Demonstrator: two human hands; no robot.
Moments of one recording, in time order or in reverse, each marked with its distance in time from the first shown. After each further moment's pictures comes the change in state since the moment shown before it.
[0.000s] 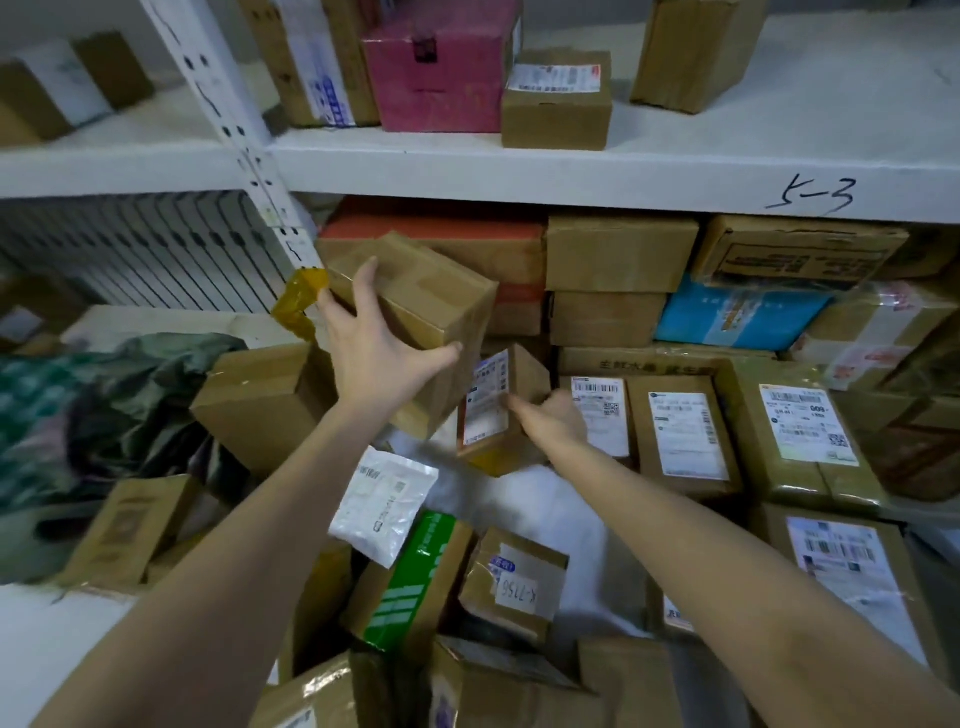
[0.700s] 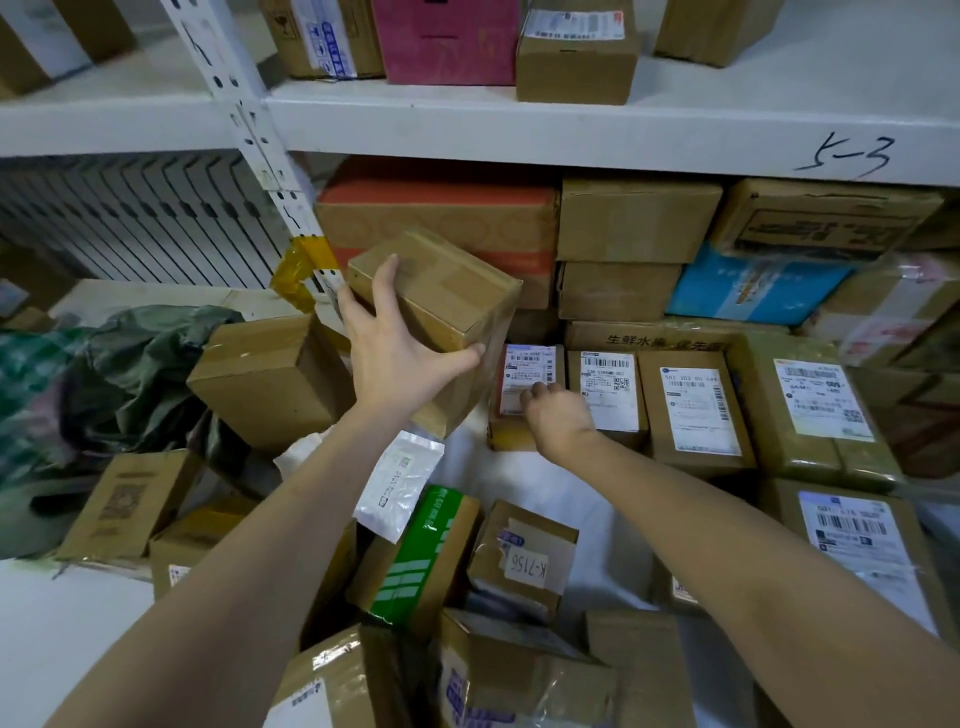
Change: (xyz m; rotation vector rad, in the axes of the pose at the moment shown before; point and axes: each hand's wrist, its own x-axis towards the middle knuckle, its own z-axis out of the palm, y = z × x) left_hand -0.024 -0.014 0.012 -0.020 -0.051 0.009; right_hand -0.002 0.022 0.010 -1.303 -0.038 -0.675
